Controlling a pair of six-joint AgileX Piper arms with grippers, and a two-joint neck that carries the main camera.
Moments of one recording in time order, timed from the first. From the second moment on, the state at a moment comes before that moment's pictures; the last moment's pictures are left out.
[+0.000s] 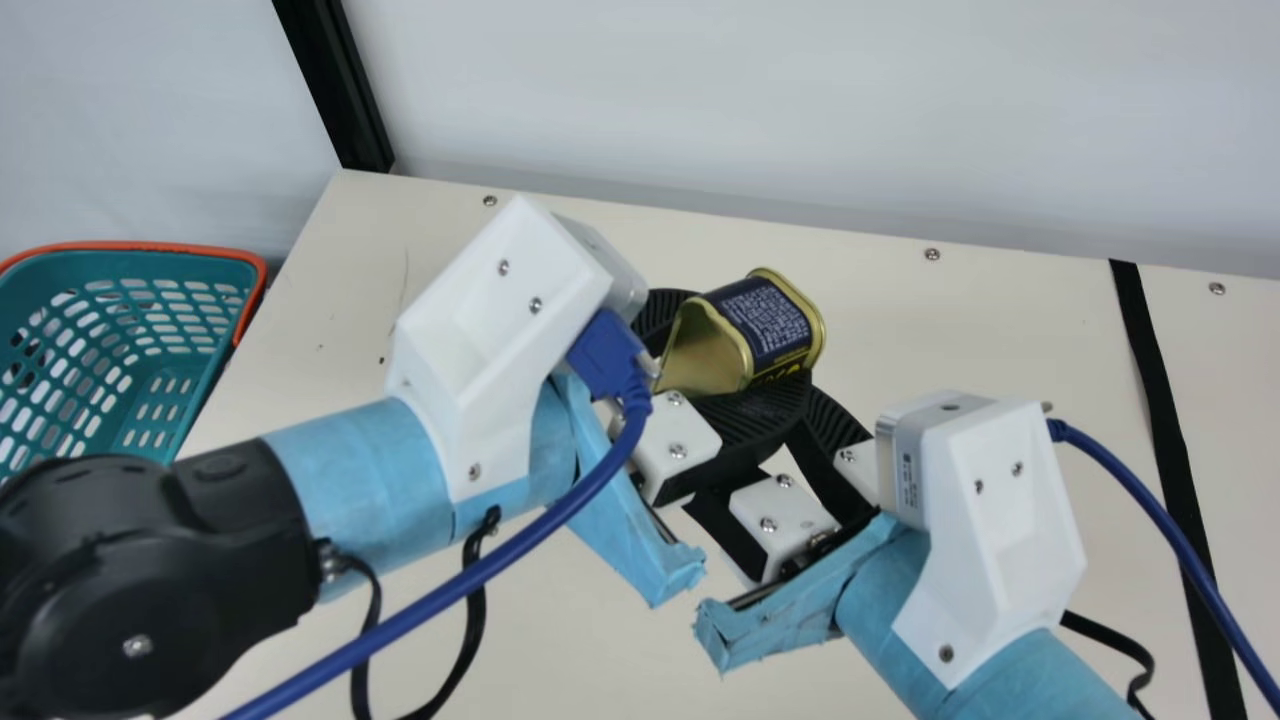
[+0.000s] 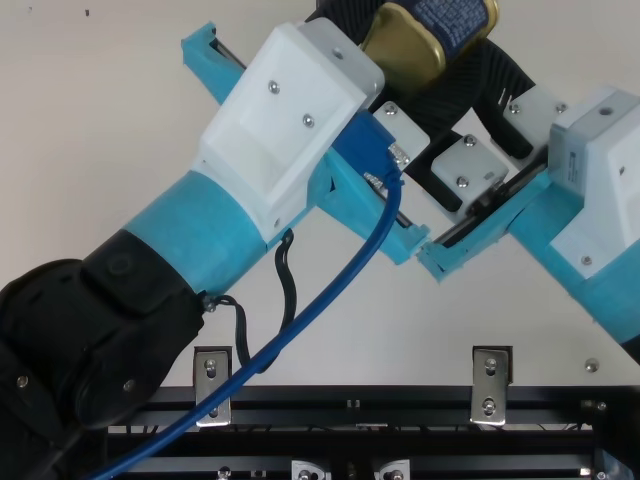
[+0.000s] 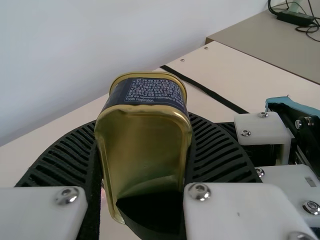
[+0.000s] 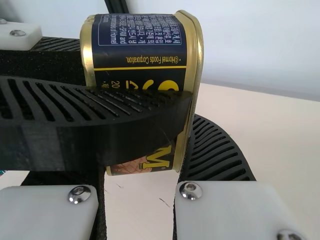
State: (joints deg) left arm -47.0 76.4 -52.7 -26.2 4.0 22.1; right arm 36.1 67.2 -34.1 -2.6 -14.7 15.6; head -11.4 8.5
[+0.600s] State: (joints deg) left arm -47.3 75.5 -52.1 -23.2 -2.1 16.8; right arm 36.1 67.2 -34.0 -2.5 -11.1 15.6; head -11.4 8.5
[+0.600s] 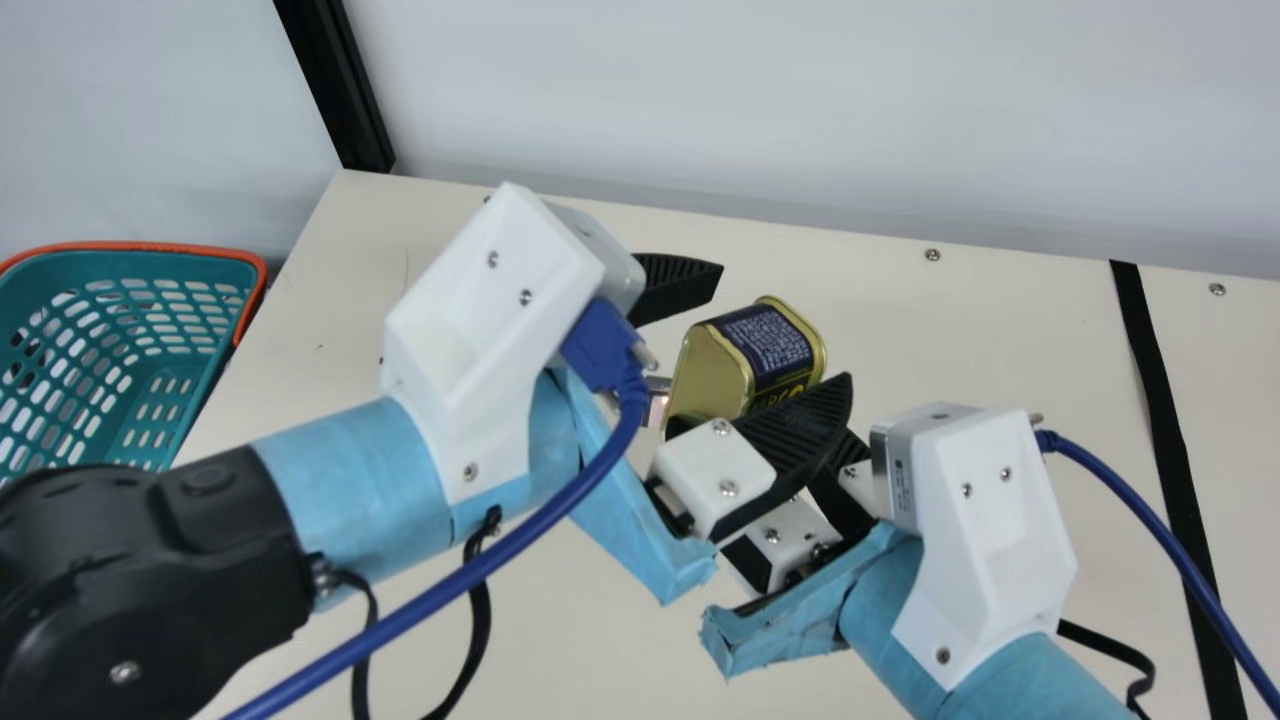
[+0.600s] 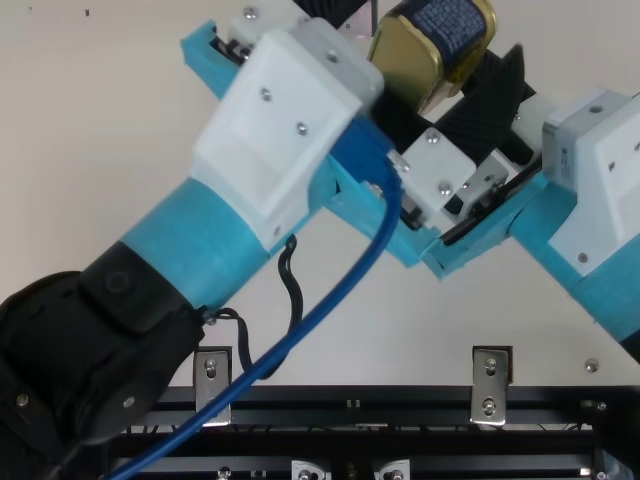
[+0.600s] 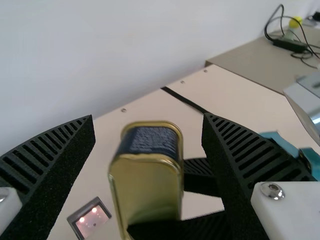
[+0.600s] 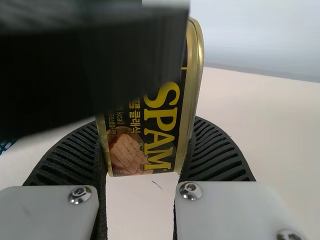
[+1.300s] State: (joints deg) left arm -24.4 67.3 -37.2 -35.8 -9.7 37.0; right arm 36.1 67.2 -34.0 -2.5 -10.9 15.6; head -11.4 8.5
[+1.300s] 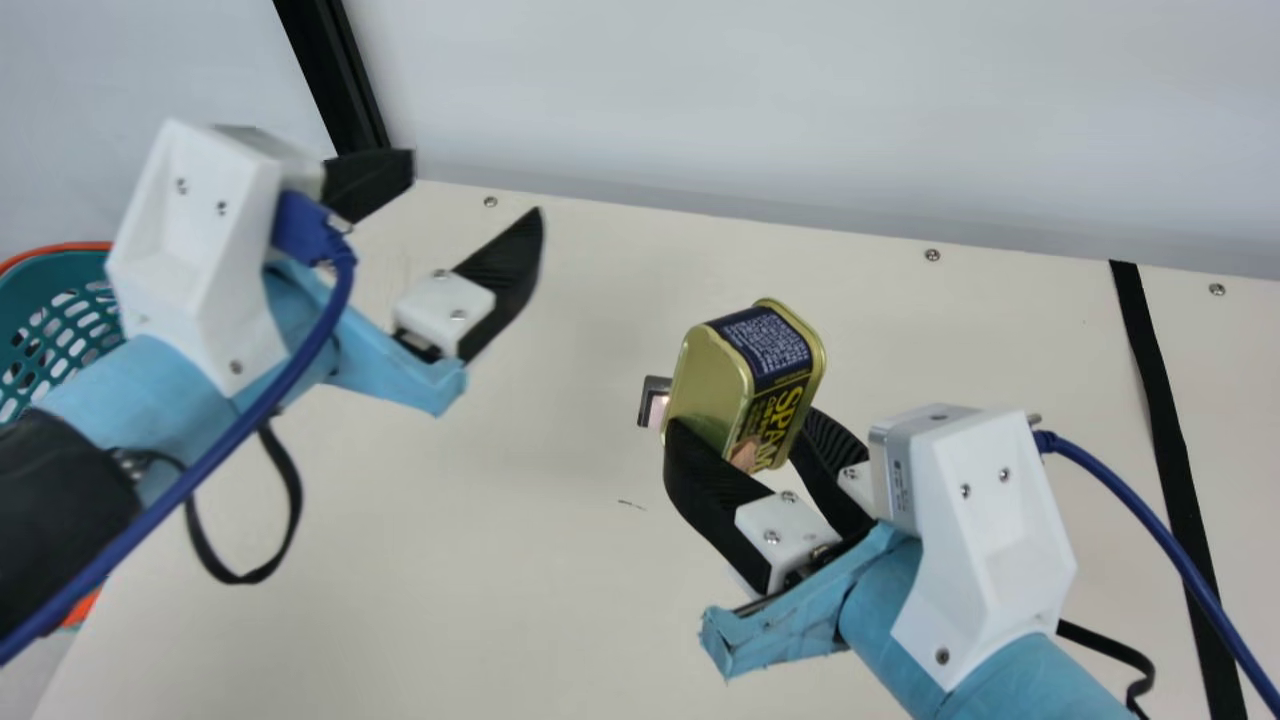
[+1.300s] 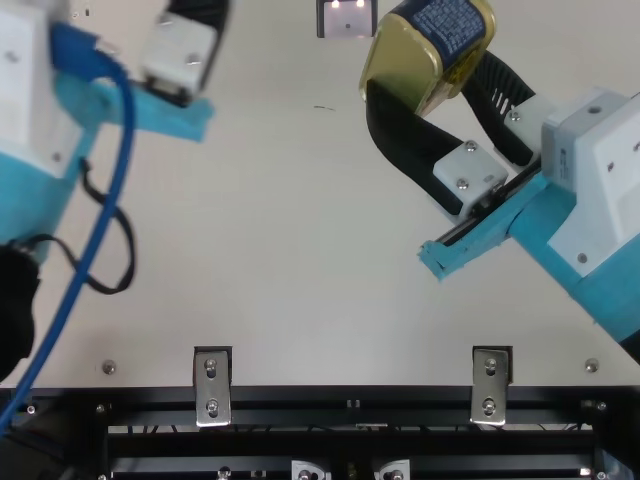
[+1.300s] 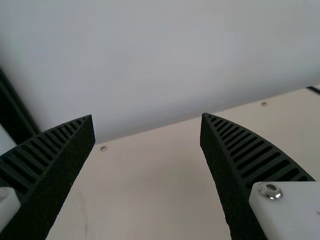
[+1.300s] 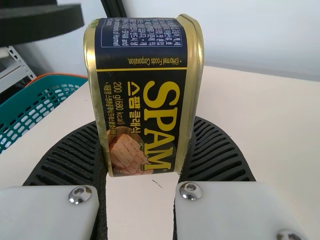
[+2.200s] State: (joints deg) left arm -10.8 61.8 -24.0 -35.0 -1.0 47.0; right arm 36.1 67.2 -34.0 -2.5 -10.9 15.6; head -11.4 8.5
